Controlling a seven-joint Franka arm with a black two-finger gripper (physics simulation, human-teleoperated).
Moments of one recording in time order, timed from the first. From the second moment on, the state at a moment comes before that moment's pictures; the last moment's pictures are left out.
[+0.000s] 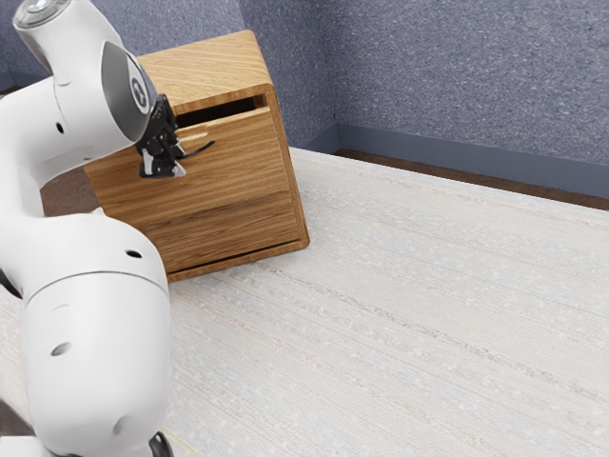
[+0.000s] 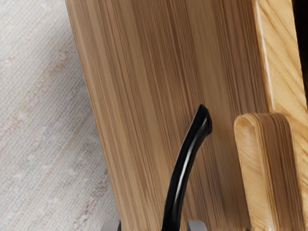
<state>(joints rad) 2.18 -0.96 -1.16 -1.60 -1.07 1.79 -1.29</state>
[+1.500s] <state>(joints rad) 2.04 -1.03 -1.05 -1.71 -1.07 1.78 -1.33</state>
